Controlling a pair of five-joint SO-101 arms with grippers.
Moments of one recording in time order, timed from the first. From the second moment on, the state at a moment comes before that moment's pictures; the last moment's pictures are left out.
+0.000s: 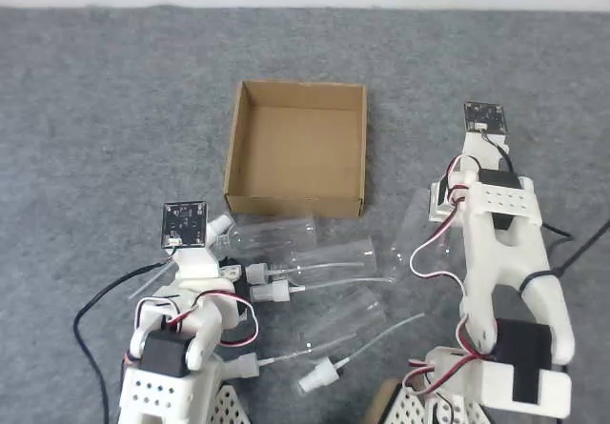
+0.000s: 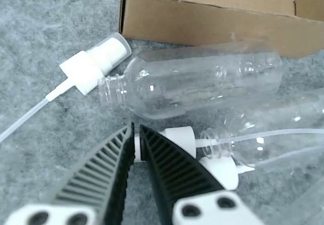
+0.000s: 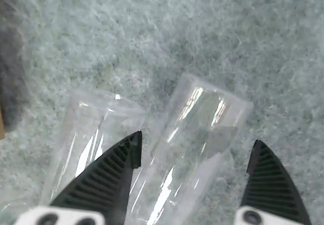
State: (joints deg) left arm 5.5 -103.4 97.2 72.0 20.4; right arm 4.6 -7.8 37.7 51.7 1.0
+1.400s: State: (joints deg) left arm 5.5 -103.4 97.2 72.0 20.4; right arm 5.8 -3.8 34.9 57.8 -14.3
